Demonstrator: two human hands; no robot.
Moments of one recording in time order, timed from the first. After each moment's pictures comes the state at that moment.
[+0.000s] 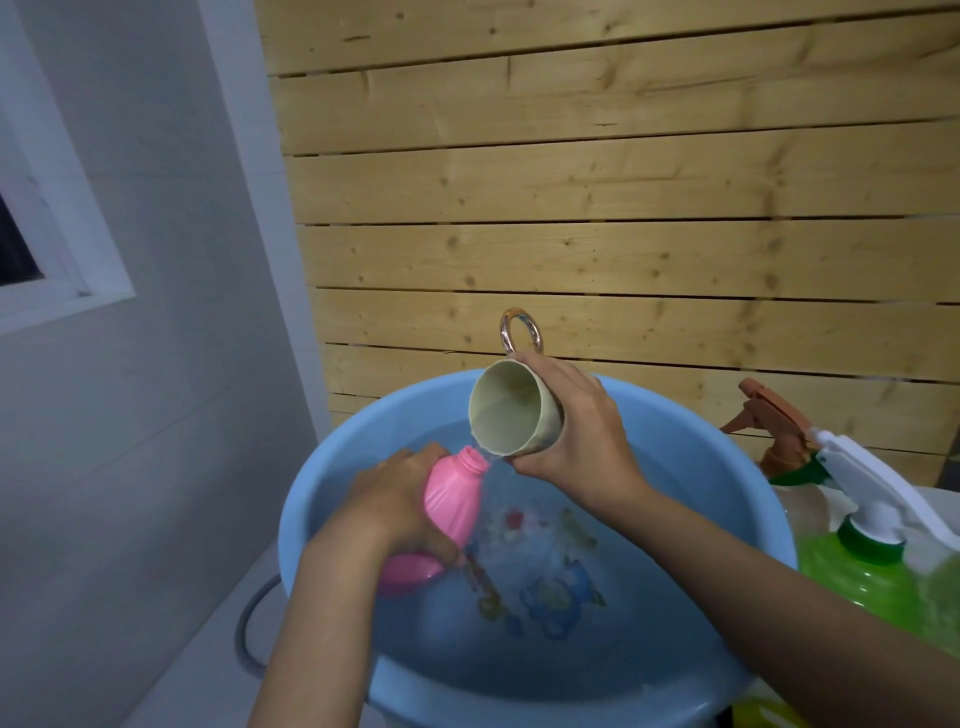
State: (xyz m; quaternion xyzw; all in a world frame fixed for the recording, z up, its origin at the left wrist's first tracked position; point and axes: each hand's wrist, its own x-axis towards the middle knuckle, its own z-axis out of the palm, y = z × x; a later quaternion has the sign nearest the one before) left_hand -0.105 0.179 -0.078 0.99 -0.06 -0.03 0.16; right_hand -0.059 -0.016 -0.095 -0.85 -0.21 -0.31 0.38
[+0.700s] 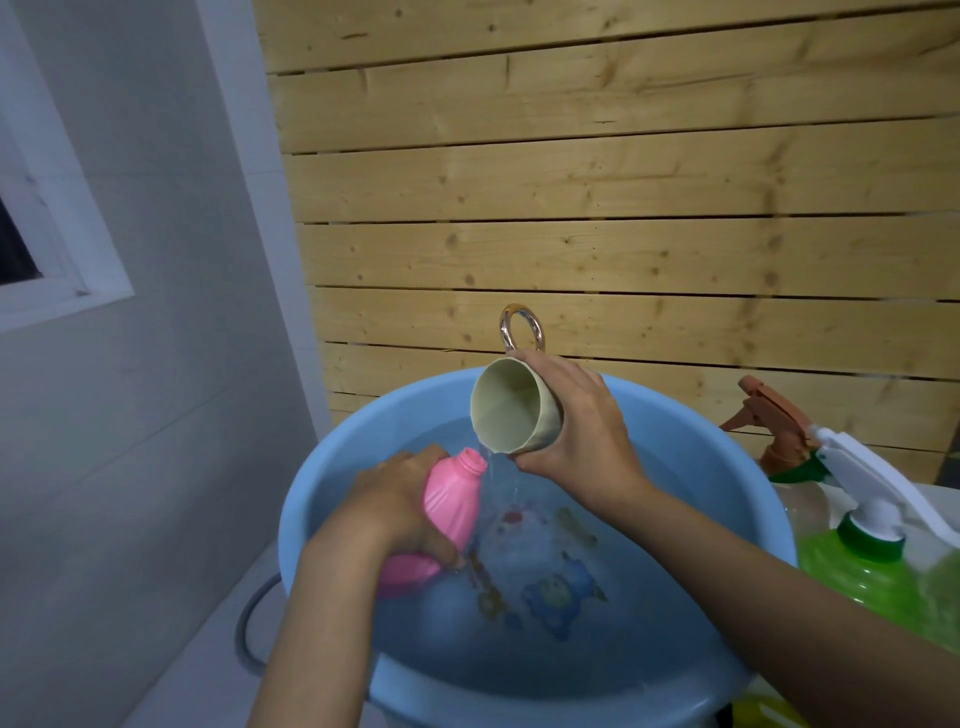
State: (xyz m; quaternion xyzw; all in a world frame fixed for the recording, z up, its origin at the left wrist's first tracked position) left_hand -0.106 0.179 -0.077 0.98 -0.06 -0.05 0.16; right_hand -0.063 -0.017 -0.093 -0.85 -0.21 -0.31 0.36
